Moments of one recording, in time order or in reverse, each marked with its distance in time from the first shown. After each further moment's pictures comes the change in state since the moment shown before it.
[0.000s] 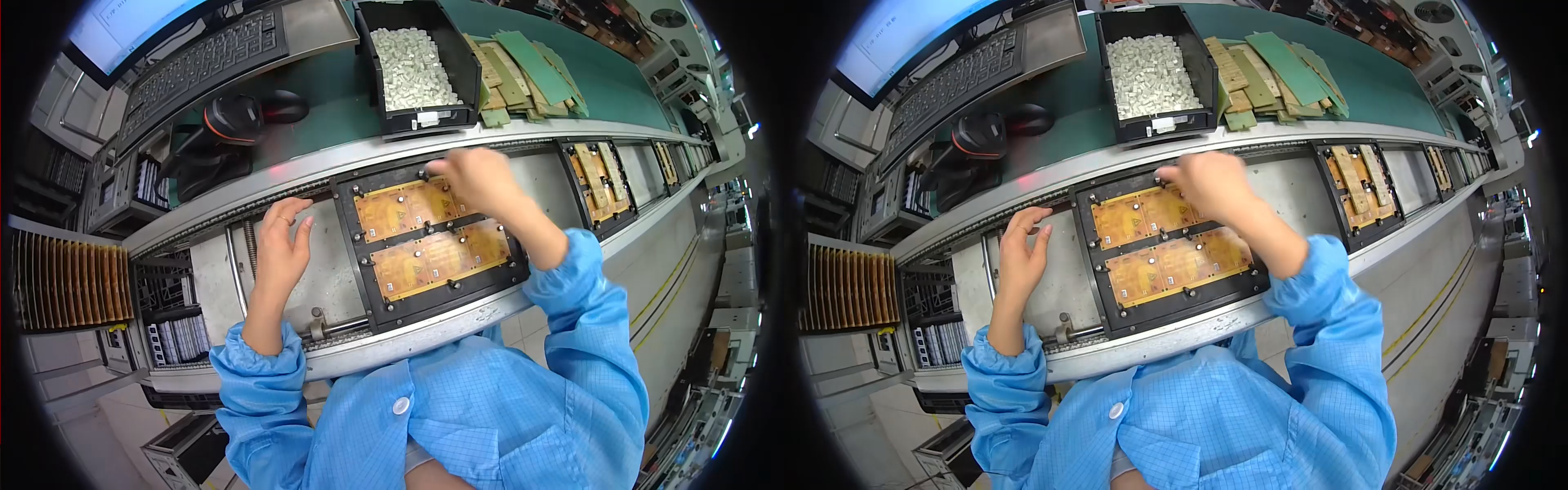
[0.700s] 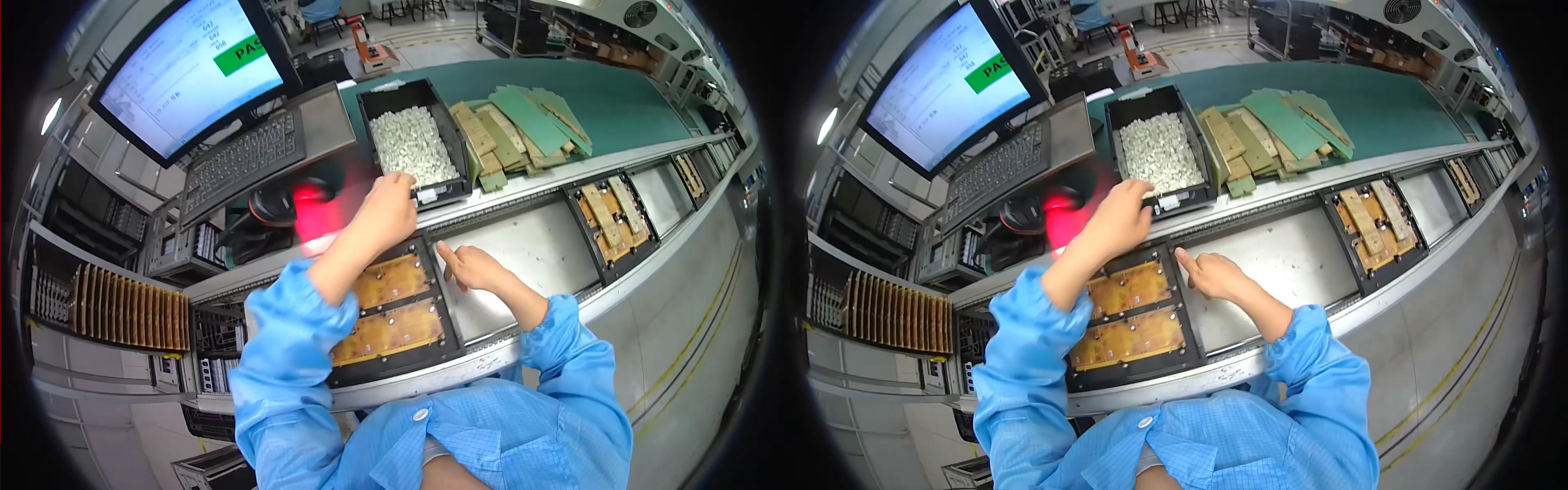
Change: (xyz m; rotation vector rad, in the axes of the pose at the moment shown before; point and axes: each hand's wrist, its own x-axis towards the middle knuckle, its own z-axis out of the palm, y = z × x) left_hand 0.158 0.118 0.087 0.302 -0.283 0.323; right_hand -0.027 0.029 0.036 0.569 -0.388 0.172
